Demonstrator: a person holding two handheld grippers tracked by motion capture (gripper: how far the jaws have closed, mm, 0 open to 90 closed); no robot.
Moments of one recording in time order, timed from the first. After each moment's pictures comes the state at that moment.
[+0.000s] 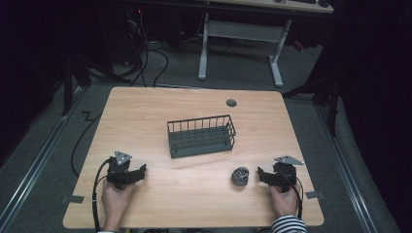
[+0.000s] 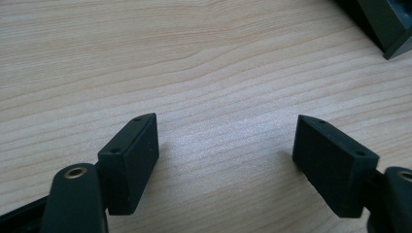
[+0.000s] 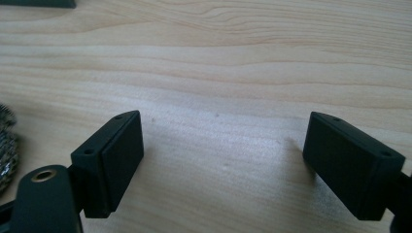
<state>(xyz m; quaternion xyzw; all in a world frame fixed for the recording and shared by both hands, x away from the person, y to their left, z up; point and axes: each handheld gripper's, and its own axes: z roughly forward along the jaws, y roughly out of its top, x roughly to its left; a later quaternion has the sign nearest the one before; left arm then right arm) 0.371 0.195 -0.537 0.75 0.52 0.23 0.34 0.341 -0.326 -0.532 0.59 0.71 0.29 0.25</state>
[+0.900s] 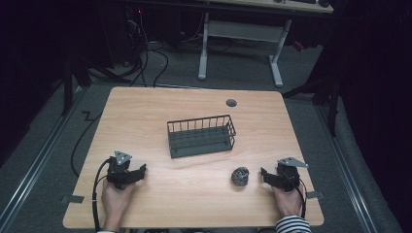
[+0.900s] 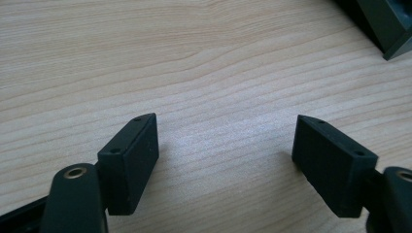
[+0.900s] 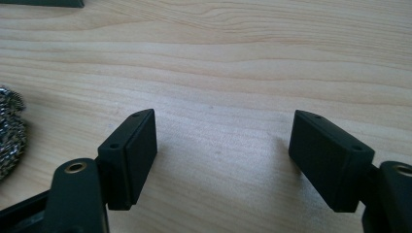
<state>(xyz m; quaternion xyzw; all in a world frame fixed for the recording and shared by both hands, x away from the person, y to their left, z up) 0.371 0.195 -0.537 0.75 0.52 0.22 0.34 0.334 -0.335 -0.530 0.58 0.72 0.30 0.25</state>
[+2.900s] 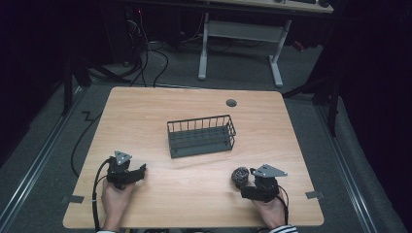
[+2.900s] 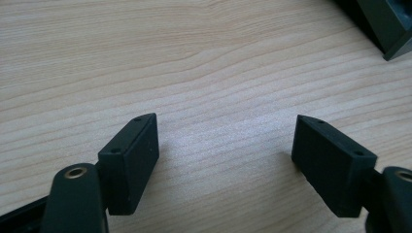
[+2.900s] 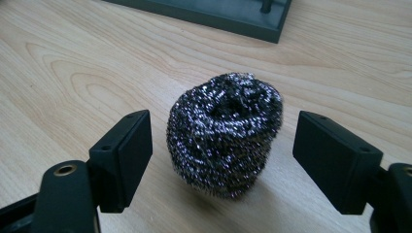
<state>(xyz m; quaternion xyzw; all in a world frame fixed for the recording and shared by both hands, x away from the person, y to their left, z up) 0.371 0.195 -0.537 0.75 0.53 0.22 0.34 0.304 -0.258 -0.509 0.45 0.79 0.37 0.20</state>
